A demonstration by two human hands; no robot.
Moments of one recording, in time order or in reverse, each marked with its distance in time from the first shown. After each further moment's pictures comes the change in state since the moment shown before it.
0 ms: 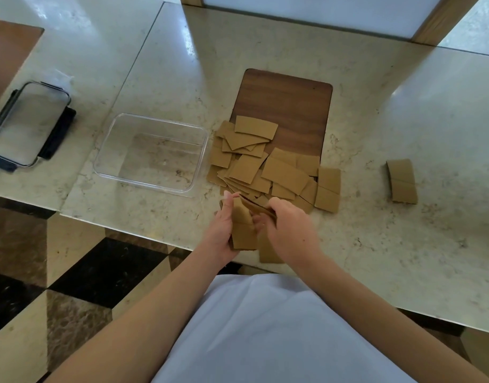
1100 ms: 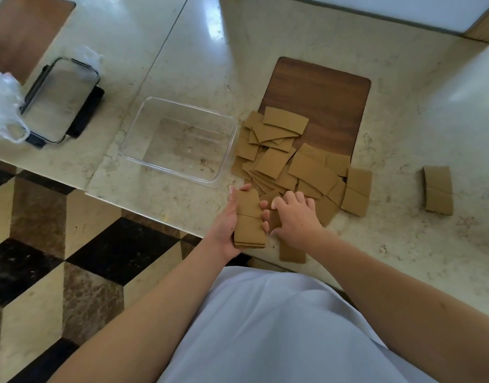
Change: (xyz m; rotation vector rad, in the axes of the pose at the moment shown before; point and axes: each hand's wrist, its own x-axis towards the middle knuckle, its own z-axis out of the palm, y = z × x) left_hand -0.003 0.015 -0.037 -0.240 -0.130 -0.065; right_hand 0.053 0.044 0.071 -0.448 -0.381 -0.074
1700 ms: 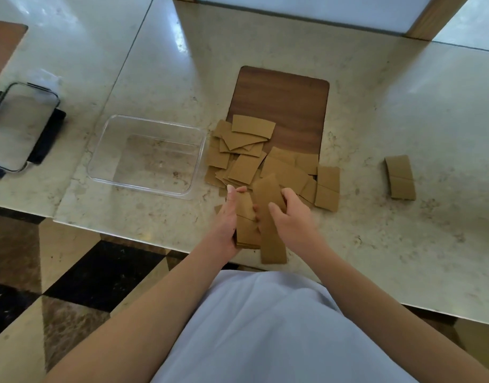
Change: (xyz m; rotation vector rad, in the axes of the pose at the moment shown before) left_hand 0.023 -0.014 0.038 0.277 0.025 0.018; right_hand -0.059 -0.014 -0.069 1.038 0.226 0.354
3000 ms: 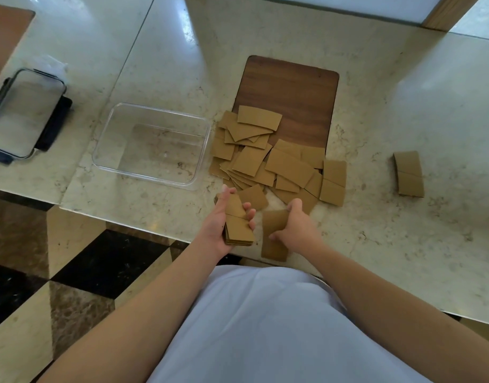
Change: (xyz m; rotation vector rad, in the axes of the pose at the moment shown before) left_hand -0.010 -0.003 -0.023 -0.196 0.145 -0.052; right_hand 0.034 0.085 0.016 -0.513 -0.088 0.239
